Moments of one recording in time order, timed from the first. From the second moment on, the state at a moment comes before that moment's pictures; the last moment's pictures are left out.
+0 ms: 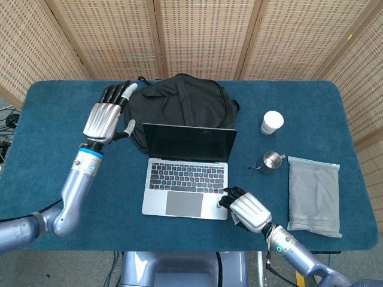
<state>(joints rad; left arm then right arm) -0.82 -1.29 -0.41 -1.71 0.93 1.11 0.37 0.55 -1.26 -0.03 -1.82 -1.56 1.02 -0.18</state>
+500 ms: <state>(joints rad) -0.40 -1.07 -0.24 -1.79 1.29 1.44 0.02 0.31 -1.18 0.02 -1.61 -1.56 1.50 0.07</state>
